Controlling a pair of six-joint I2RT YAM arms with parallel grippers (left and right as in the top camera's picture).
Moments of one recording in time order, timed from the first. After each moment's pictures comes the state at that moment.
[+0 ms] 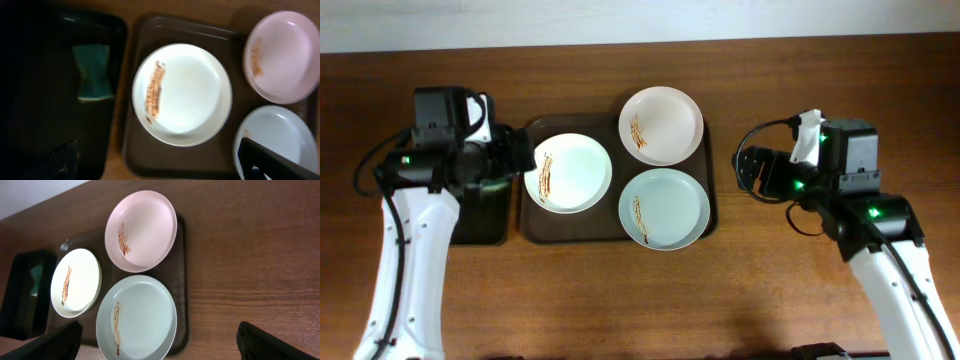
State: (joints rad) left arm 0.05 1.47 1.40 -0.96 0.10 -0.17; right arm 0.07 1.19 1.08 -0.70 -0.28 0.35
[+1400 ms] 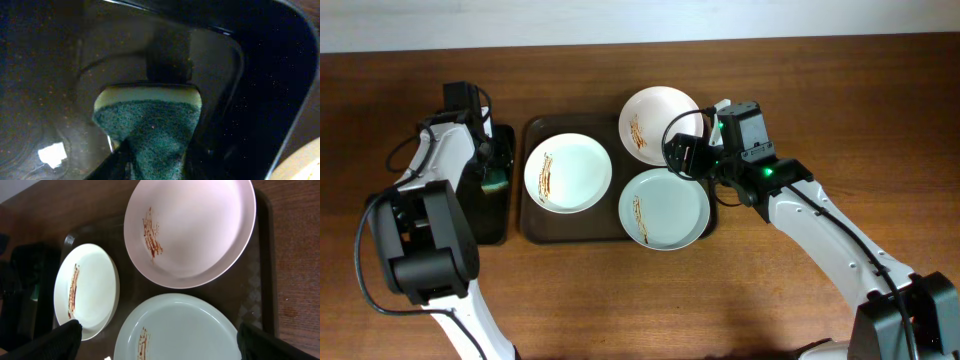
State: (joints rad) left arm 0.15 2.11 1.52 -0.72 -0.05 -0.08; right arm 0.34 1.57 1.08 -0.32 -0.22 0.54
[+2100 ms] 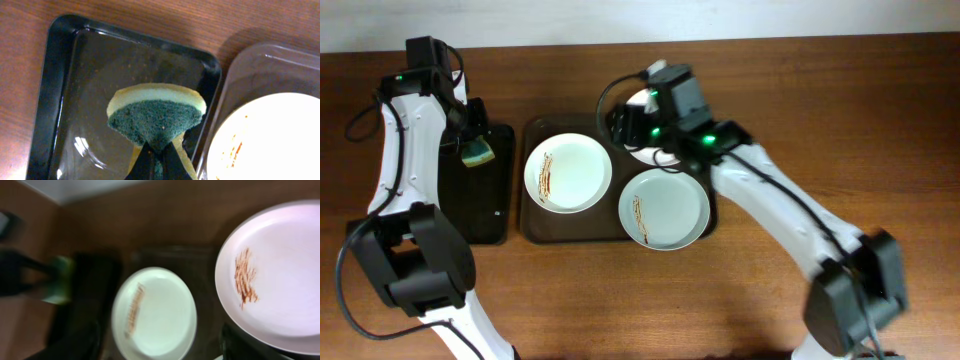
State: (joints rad) left arm 0.17 2.04 1.86 -1.08 -0.03 -0.07; right arm 0.54 1.82 1.49 -0.38 -0.18 0.58
